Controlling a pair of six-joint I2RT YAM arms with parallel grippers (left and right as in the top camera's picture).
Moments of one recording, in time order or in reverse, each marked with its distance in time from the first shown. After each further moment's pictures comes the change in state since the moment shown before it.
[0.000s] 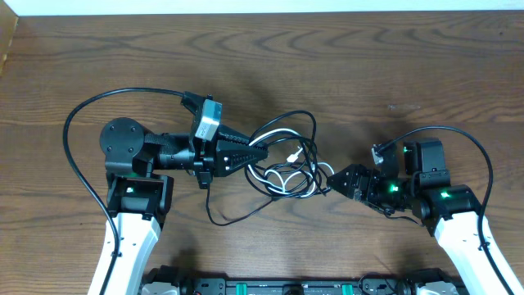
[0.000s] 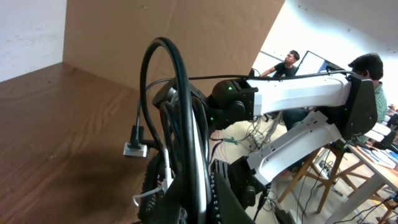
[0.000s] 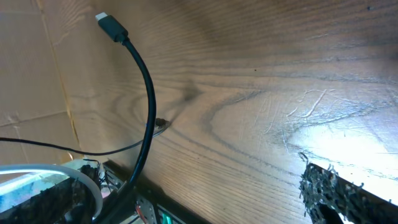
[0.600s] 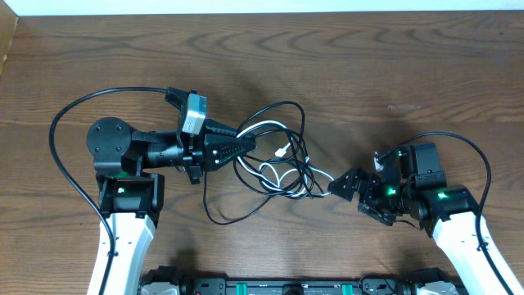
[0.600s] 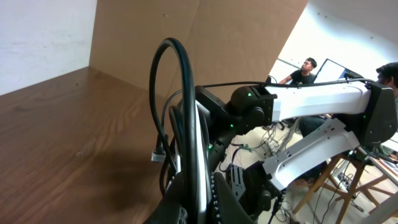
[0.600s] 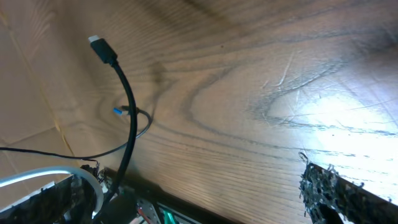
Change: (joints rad) left arm 0.084 0.000 0.000 0.003 0.002 0.000; right arm 0.029 0.000 0.000 -0.082 0.082 0.112
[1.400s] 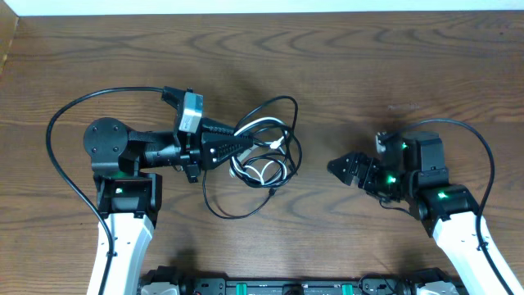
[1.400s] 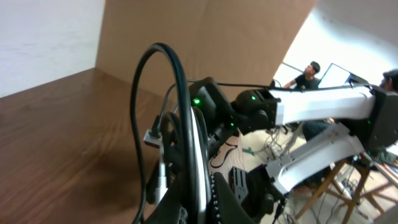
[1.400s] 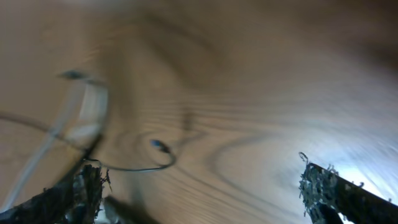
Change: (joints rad) left arm 0.016 -0.001 0.000 0.001 -0.011 -0.016; right arm -0.001 0.000 -0.001 0.269 -0.014 -0.017
